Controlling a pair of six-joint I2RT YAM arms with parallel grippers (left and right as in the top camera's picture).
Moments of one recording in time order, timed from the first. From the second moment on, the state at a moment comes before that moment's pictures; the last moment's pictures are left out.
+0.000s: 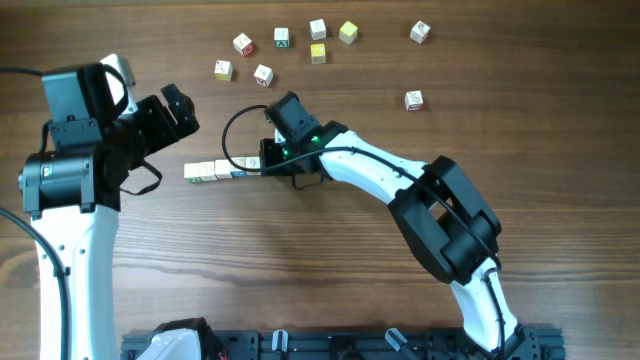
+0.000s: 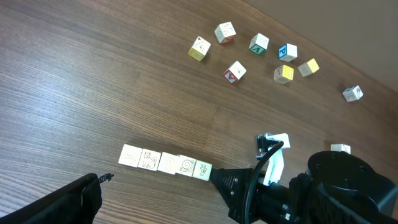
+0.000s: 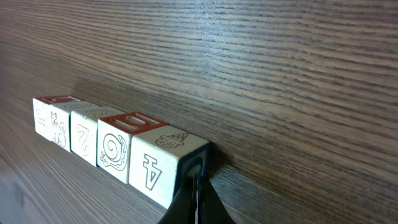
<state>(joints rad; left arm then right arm) 0.12 1.26 1.37 -0.96 0.15 -0.36 0.75 2.21 1.54 -0.35 -0.32 0.67</state>
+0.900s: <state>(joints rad) 0.12 1.26 1.37 -0.96 0.15 -0.36 0.75 2.21 1.54 -0.33 -0.36 0.67</state>
